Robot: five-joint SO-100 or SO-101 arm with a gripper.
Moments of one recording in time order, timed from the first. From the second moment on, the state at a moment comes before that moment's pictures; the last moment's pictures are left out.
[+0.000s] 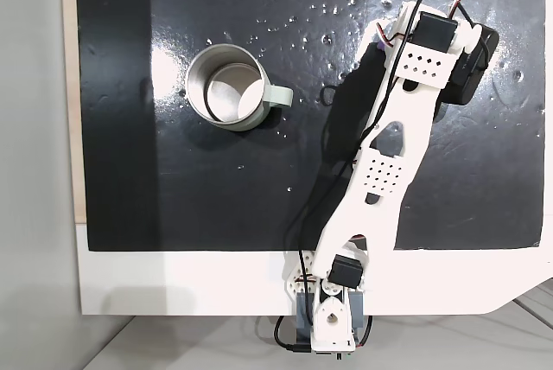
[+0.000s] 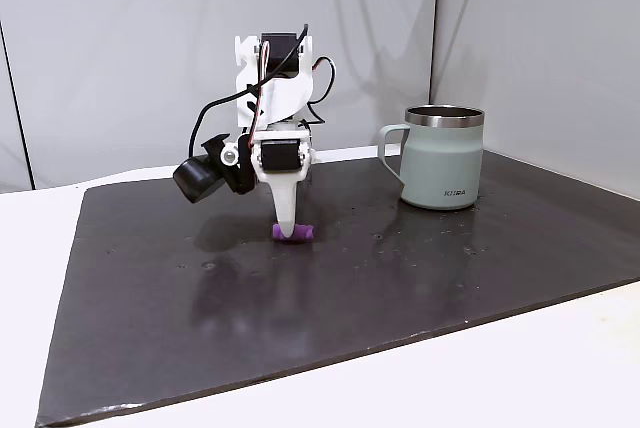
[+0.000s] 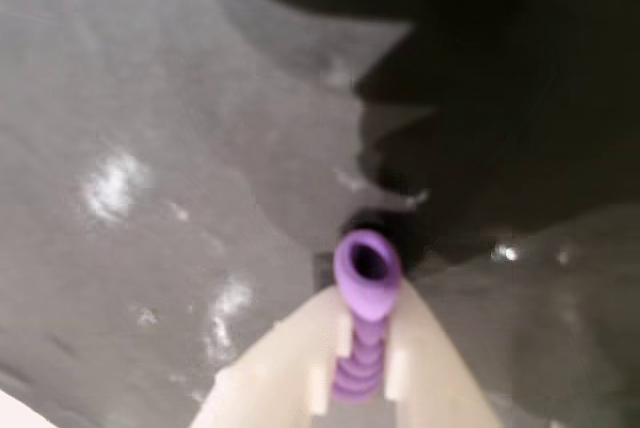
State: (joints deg) arm 14.2 15.2 -10.2 103.1 5.0
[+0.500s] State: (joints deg) arm 2.1 48.4 5.4 103.6 8.3
